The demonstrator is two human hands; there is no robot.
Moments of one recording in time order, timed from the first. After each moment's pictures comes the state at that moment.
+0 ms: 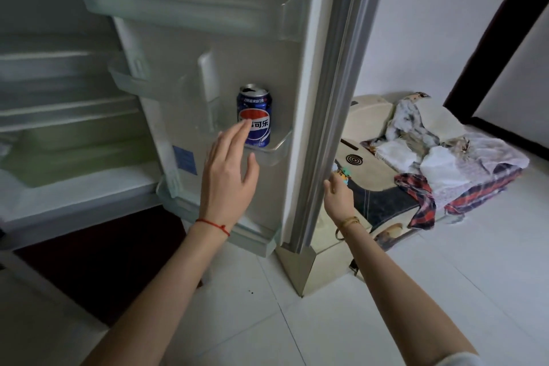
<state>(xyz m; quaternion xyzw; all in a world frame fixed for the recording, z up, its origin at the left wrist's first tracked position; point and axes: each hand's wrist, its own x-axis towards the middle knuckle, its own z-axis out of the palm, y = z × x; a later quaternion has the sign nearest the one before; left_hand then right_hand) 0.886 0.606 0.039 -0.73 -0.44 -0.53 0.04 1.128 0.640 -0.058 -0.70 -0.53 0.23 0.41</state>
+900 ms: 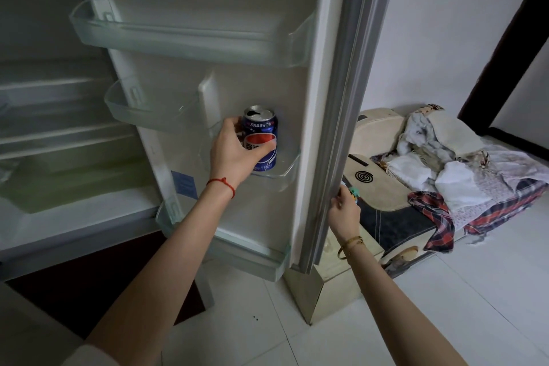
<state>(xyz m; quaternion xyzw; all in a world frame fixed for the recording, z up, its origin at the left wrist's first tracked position) 0.922 0.710 0.092 -0.61 -0.55 -0.53 -0.23 1.145 0.691 -0.058 -0.68 -0.49 0.22 0.50</state>
